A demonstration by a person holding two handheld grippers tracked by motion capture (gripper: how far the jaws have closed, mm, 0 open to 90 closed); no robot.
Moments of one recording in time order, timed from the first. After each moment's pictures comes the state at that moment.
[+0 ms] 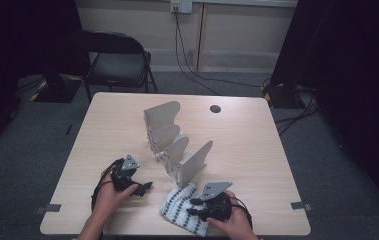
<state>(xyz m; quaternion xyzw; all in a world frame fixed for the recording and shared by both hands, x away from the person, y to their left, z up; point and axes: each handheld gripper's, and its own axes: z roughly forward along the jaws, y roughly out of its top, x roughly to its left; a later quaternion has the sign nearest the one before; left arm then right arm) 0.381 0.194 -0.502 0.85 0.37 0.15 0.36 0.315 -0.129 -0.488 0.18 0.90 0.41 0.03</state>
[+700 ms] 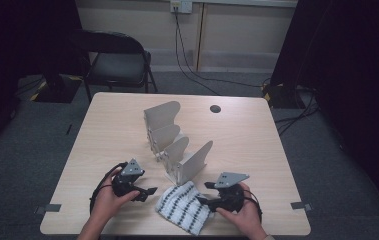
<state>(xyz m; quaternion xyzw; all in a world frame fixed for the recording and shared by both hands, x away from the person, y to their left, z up) 0.357 0.178 -0.477 0.86 0.30 0.10 0.40 0.333 -0.170 -0.470 0.26 0.86 0.43 0.09</state>
